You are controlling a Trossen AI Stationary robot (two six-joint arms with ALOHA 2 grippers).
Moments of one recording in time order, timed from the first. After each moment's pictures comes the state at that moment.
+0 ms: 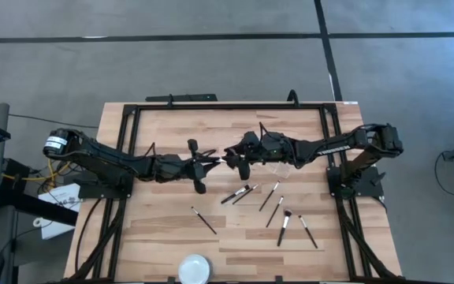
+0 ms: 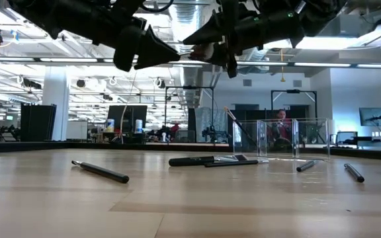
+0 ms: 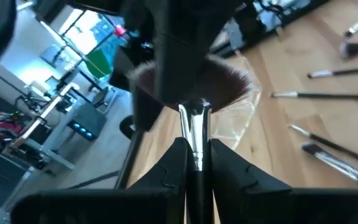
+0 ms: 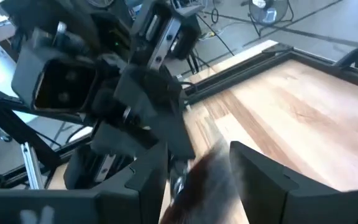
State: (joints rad) left arm -0.15 1.38 0.59 0.58 -0.46 0.60; right arm -0.06 1.56 0.84 0.50 0.00 0.36
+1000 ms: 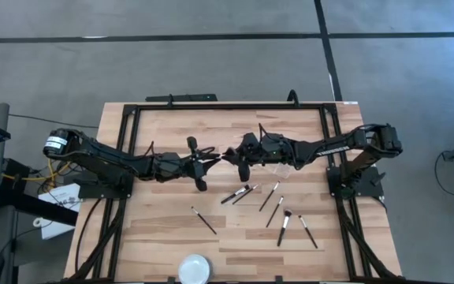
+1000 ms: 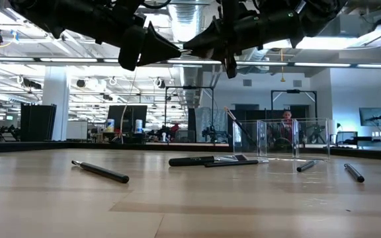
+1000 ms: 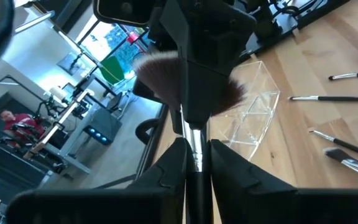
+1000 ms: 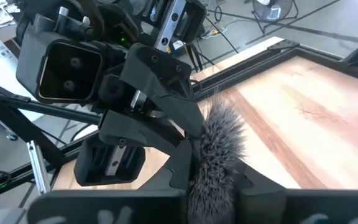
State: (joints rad) left arm -0.14 1.38 0.59 0.63 -0.48 0.66; right arm -0.05 1.57 0.85 0.50 0.00 0.37
